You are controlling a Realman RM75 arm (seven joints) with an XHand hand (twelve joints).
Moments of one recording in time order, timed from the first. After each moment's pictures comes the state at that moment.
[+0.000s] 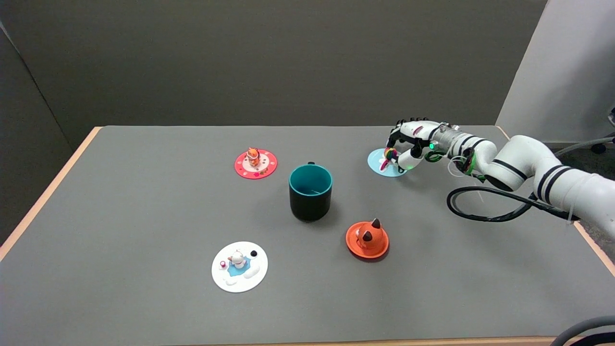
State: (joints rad) arm 0.78 -0.72 0.55 -0.84 0.40 -0.02 -2.23
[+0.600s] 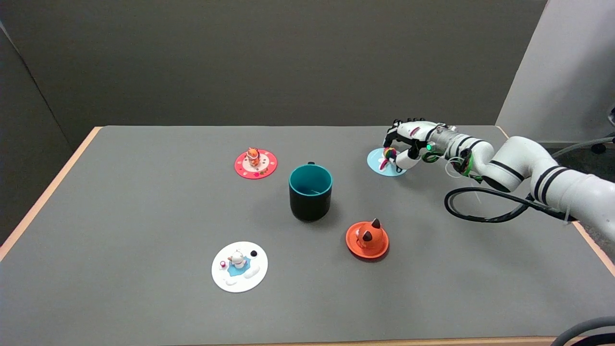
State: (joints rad) arm 0.78 -0.73 0.54 -0.83 0.40 -0.03 -2.25
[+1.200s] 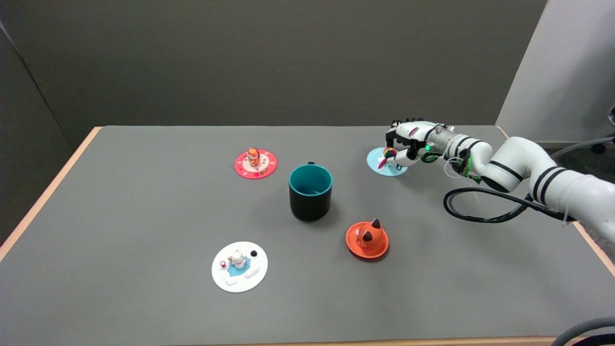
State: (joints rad) arm 0.78 -0.74 0.54 -0.83 0.40 -0.04 -2.27
